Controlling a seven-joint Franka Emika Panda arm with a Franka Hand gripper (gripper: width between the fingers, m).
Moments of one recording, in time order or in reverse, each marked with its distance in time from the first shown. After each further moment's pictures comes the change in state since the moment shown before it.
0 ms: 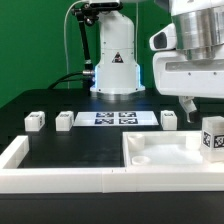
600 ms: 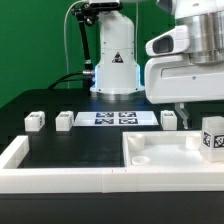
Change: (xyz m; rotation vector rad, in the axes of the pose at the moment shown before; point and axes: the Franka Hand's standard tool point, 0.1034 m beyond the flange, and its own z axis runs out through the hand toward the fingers) arm -0.006 0.000 0.005 -0.030 0.008 -0.473
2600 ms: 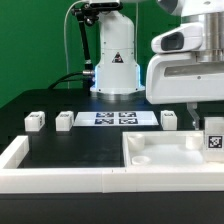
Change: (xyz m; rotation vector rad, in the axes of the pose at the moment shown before) arm 0.002 0.004 0.001 -0.043 0.031 -0.055
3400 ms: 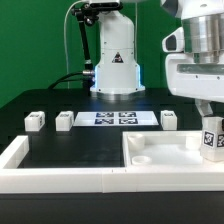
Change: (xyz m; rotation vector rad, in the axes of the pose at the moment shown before) arm -0.007 -0.008 0.001 0.042 -0.028 0.894
